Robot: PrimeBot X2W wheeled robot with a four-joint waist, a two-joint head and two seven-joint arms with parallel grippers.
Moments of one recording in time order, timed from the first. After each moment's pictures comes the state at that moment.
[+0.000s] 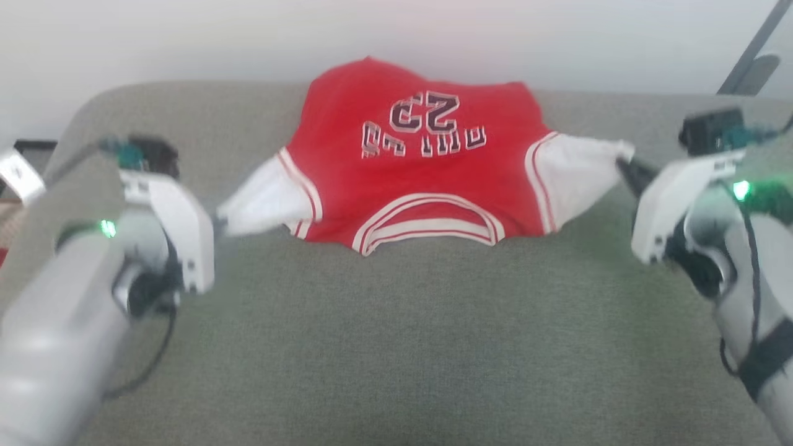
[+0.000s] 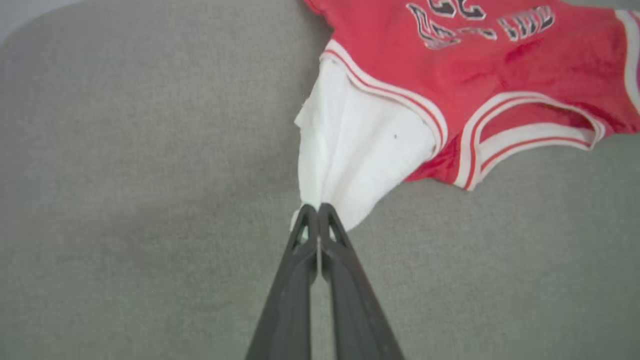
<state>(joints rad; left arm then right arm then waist) -0.88 0.52 -0.76 0.77 -1.00 -0.12 0.39 -0.77 -0.36 0.38 0.73 0.59 0.13 0.17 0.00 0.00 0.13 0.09</state>
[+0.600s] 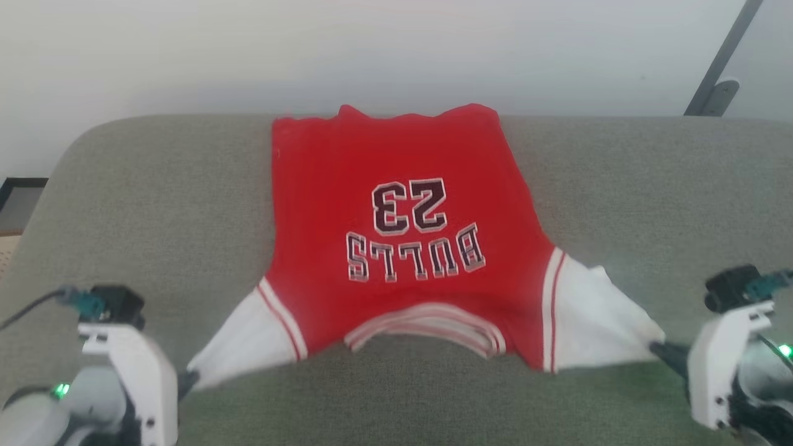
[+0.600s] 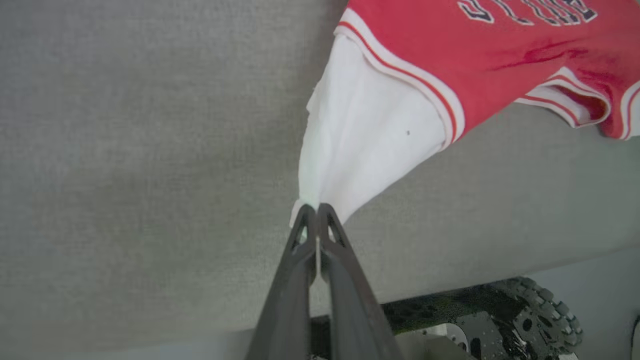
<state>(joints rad) -0.27 0.94 -0.64 -0.11 -1.20 0.31 0.54 -0.17 -0.56 0.24 0.16 0.74 0.13 0.64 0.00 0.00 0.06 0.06</state>
